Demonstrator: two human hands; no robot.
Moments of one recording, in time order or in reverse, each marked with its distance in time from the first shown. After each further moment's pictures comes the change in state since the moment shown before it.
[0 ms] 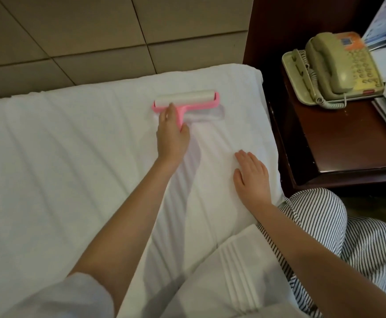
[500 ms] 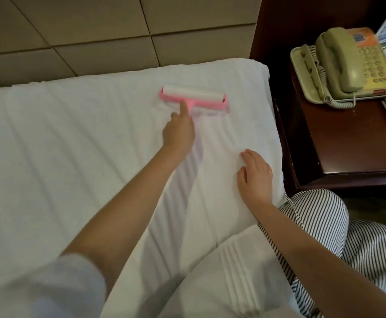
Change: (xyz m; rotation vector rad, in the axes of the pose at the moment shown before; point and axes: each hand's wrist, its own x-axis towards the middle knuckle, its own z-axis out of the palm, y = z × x) left_hand 0.012 0.006 0.012 0.398 -0.121 0.009; right_hand 0.002 0.000 0.006 0.021 0.104 0.031
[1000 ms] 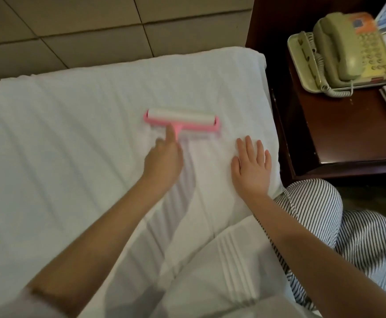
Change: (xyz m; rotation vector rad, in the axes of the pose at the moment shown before) left_hand -0.076 -0.023 -0.018 0.070 -0.118 0.007; right_hand -0.002 -0.004 0.000 -0.188 -0.144 0.099
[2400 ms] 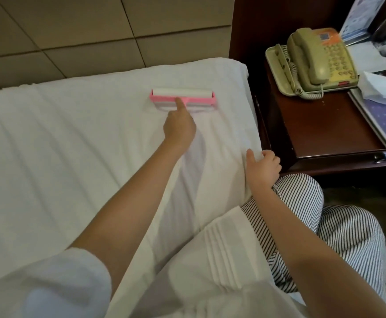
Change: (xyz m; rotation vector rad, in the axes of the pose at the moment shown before) left_hand 0.046 0.068 0.005 -0.179 0.009 -0.050; right_hand 0.000 0.036 -0.032 0.371 0.123 0.586
